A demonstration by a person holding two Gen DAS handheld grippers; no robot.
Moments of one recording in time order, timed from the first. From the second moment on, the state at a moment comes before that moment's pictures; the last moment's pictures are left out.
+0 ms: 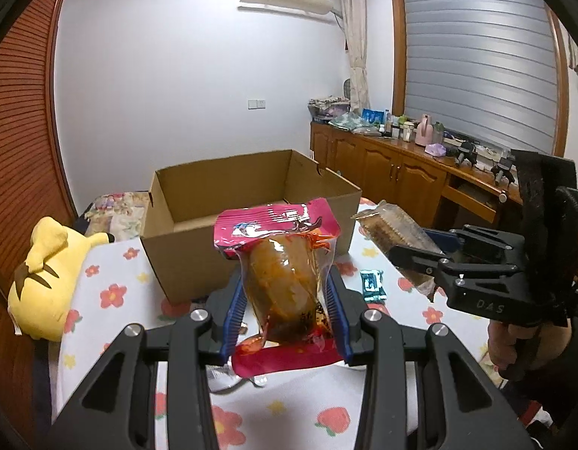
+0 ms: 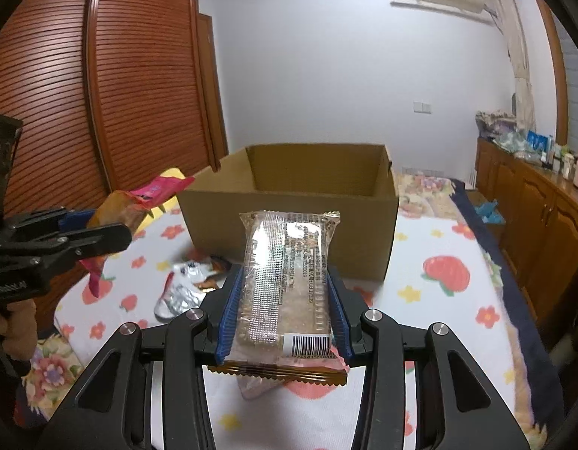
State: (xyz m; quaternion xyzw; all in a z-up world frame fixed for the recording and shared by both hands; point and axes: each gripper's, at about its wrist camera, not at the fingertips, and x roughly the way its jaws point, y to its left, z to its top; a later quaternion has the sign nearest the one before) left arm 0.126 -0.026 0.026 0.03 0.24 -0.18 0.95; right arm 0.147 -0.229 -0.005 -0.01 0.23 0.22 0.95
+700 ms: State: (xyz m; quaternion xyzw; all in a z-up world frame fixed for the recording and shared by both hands) left arm 0.229 -0.011 0.036 0.03 0.25 -0.15 0.96; right arm 0.233 -0.222 0.023 -0.02 0.23 0.24 0.94
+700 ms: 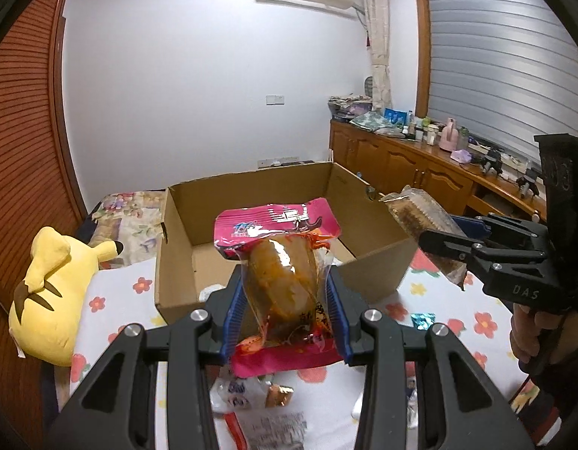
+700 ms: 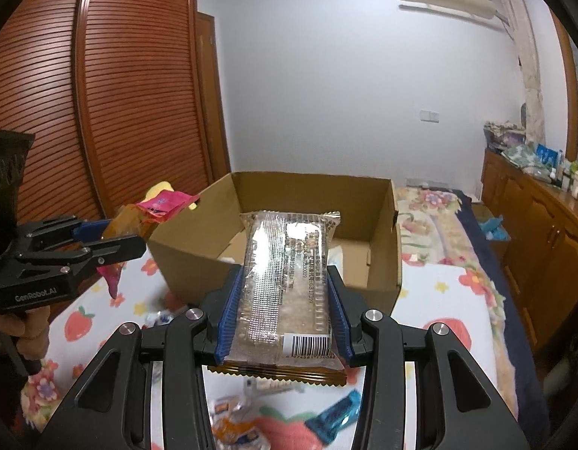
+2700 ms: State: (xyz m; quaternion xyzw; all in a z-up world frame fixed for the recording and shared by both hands) left arm 0.321 -0.010 0.022 0.04 0.31 -0.13 0.94; right arm 0.313 -0.197 0.013 -0.04 0.32 0.25 0.92
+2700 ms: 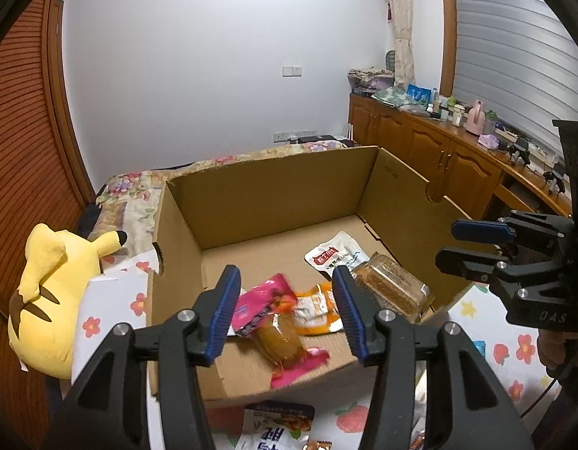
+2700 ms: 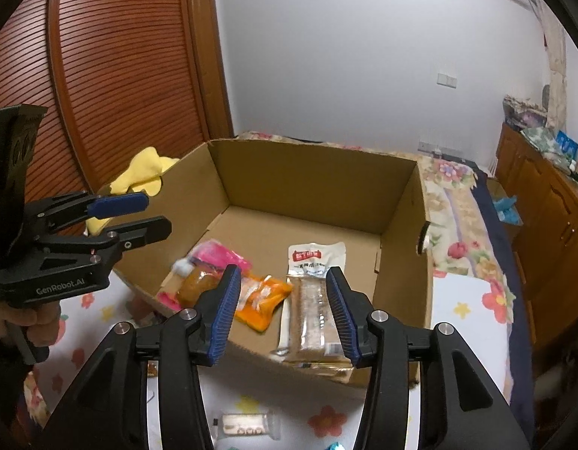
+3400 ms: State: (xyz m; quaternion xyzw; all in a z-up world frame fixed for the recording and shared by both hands) left arm 0.204 0.005 0.001 0.04 0.30 -0.15 0.94; right arm 0.212 -0.216 -0.011 -0.04 0.33 0.22 0.92
